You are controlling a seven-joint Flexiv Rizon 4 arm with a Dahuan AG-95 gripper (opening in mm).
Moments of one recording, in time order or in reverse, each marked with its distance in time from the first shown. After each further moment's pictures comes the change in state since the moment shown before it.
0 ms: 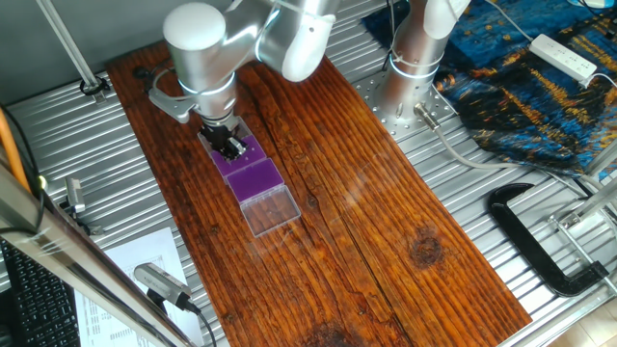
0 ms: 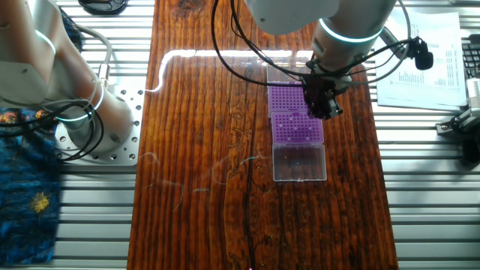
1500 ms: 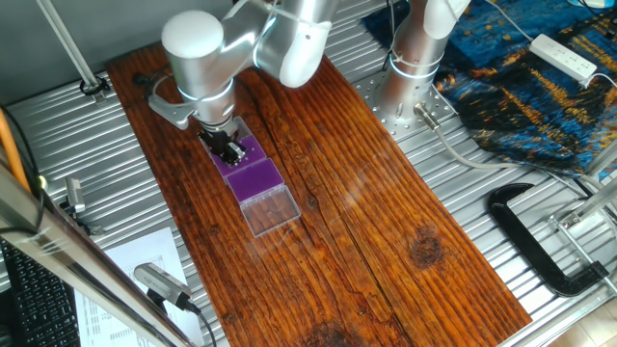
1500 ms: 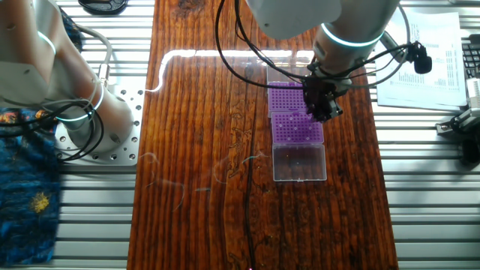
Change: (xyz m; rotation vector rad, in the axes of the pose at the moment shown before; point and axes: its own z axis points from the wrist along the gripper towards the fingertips) arm -0.002 0.002 0.012 -0.010 0.007 -0.002
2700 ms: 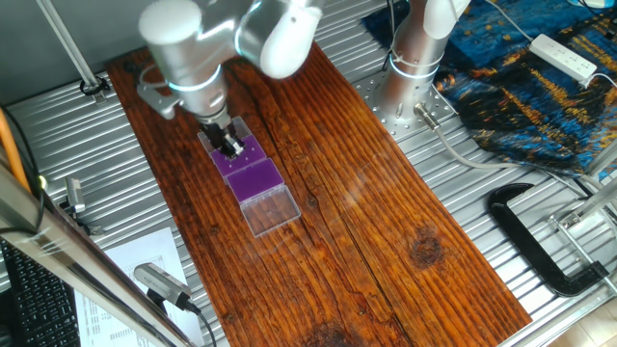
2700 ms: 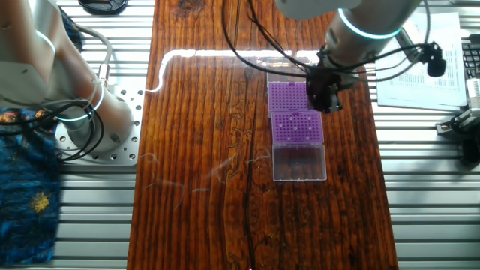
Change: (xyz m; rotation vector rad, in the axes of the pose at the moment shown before) arm 0.010 0.012 -0.038 -0.085 0.039 0.165
